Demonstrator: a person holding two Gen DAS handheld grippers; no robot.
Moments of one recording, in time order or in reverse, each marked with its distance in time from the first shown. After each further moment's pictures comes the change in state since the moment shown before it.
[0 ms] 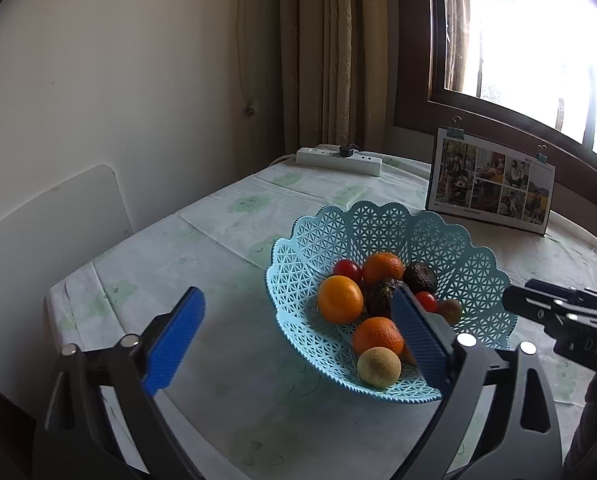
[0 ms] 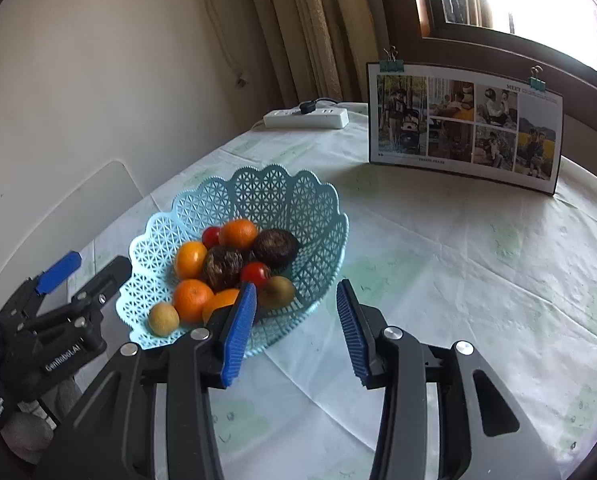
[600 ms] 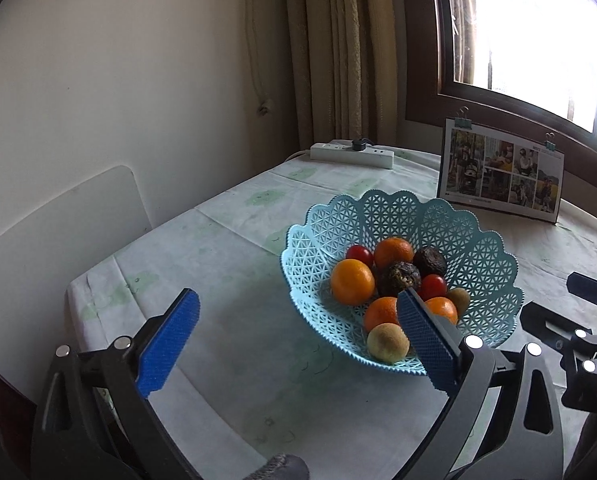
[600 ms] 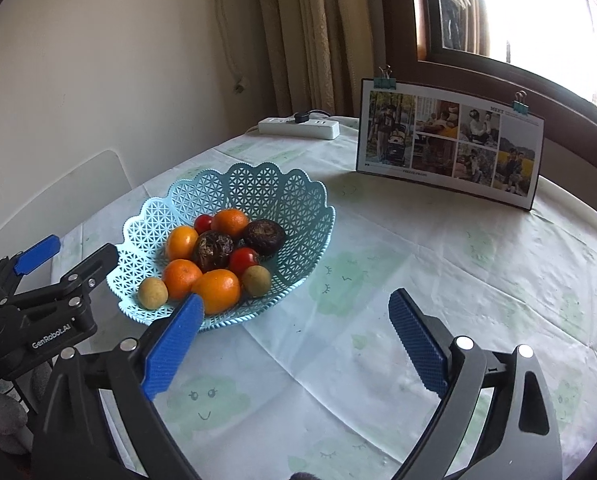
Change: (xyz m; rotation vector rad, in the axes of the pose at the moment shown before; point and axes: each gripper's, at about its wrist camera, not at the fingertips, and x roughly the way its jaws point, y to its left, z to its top) left arm -0.013 -0.002 -0.010 0.018 0.010 0.070; right arm -0.017 0.008 -0.019 -0.073 -0.062 -0.085
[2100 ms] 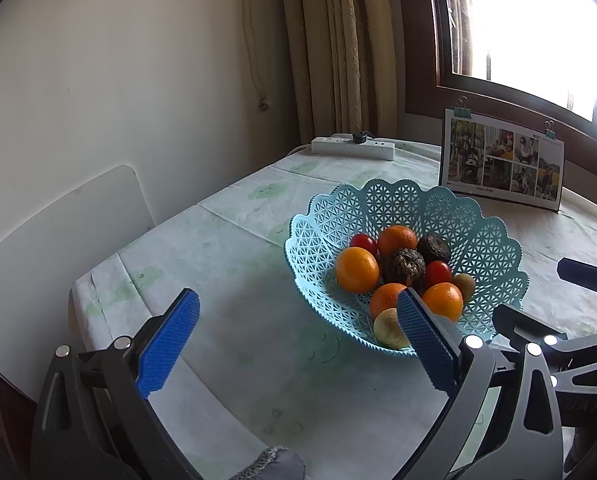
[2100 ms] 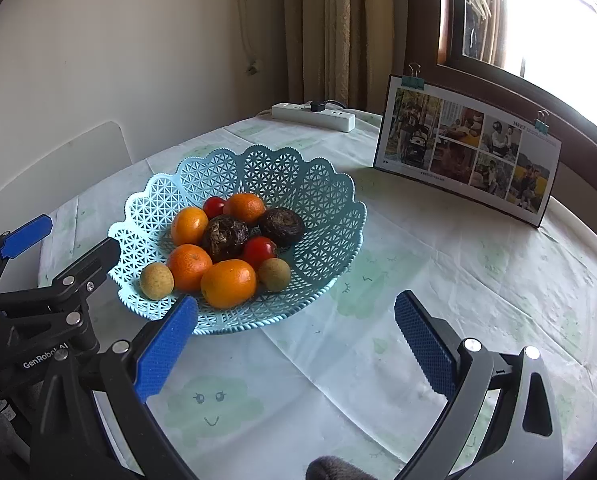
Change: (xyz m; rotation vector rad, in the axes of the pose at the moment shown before) left arm -0.001 0.002 -0.006 0.029 0.011 0.007; right arm 0.015 0.028 0.000 -0.101 0.041 -0.025
